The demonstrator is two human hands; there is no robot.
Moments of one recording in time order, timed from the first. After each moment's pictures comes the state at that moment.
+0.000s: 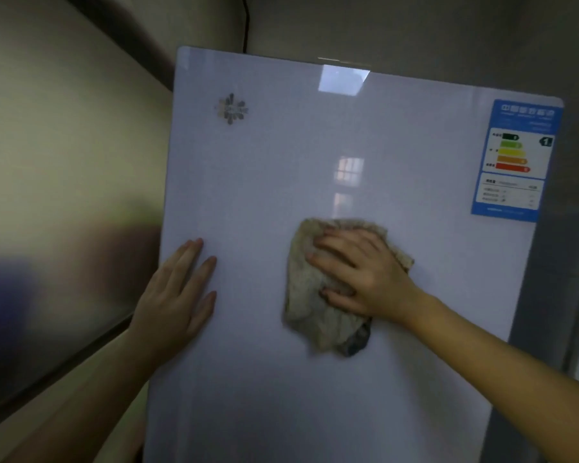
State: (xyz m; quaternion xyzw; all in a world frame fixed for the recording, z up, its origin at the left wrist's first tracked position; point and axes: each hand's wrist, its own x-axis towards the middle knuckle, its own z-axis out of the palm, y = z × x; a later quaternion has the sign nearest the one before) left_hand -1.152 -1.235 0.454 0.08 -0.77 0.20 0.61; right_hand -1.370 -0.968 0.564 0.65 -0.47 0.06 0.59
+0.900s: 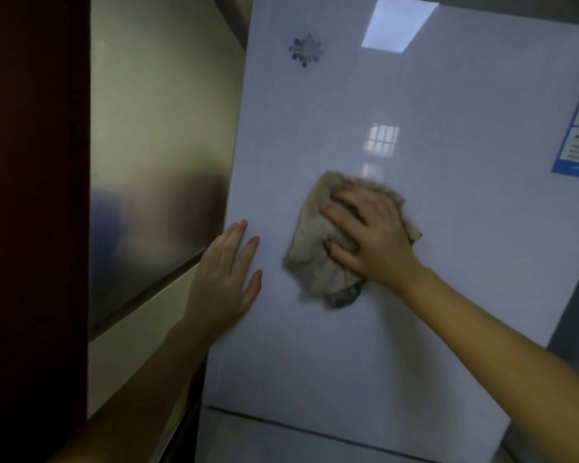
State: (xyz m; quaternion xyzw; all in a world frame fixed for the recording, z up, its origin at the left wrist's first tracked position) left_hand -1.128 -1.227 0.395 0.11 -0.76 0.14 0.62; right_hand -1.319 -1.033 0.525 0.61 -0.51 0.15 0.59
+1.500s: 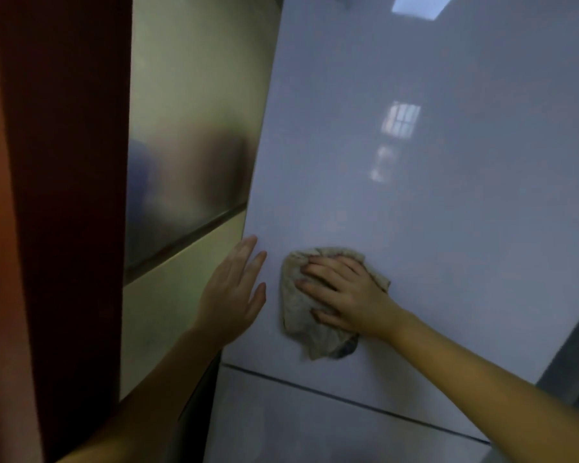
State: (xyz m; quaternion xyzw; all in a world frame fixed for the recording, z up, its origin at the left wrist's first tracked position) left_hand -1.113 -1.232 0.303 0.12 -0.81 0.09 0.57; right_hand -1.307 -1.050 0.380 0.74 -0.47 0.02 0.48
